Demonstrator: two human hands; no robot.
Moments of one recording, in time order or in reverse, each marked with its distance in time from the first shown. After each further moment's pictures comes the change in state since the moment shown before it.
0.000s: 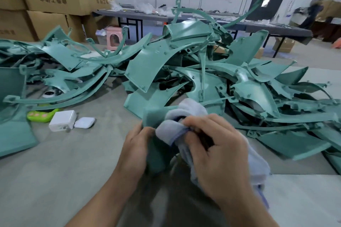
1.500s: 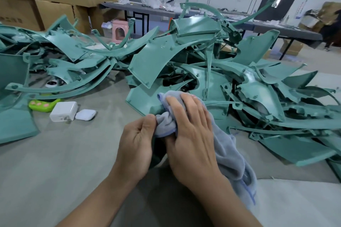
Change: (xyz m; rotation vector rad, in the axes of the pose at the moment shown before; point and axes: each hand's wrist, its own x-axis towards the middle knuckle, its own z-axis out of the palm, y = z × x) left_hand -0.004 0.005 0.003 0.126 -0.038 0.321; right_hand 0.007 0.013 0.050 -0.180 -0.206 0.024
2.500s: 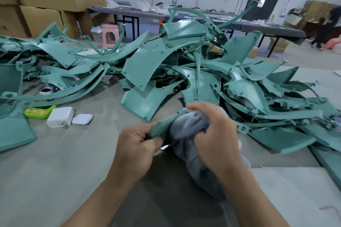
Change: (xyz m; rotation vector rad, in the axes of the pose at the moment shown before) left_hand -0.011 0.013 -0.004 0.146 -0.154 0.016; right_hand 0.002 0.011 -0.050 0.065 0.079 0.207
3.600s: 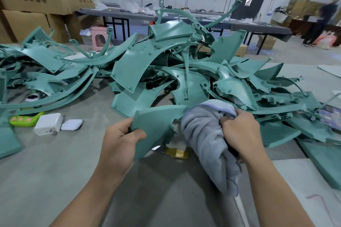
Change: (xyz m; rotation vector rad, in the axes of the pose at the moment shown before) left_hand 0.011 0.002 -0.006 -0.143 0.102 -0.252; right_hand 0.019 0.085 -0.035 -0.046 0.038 0.617
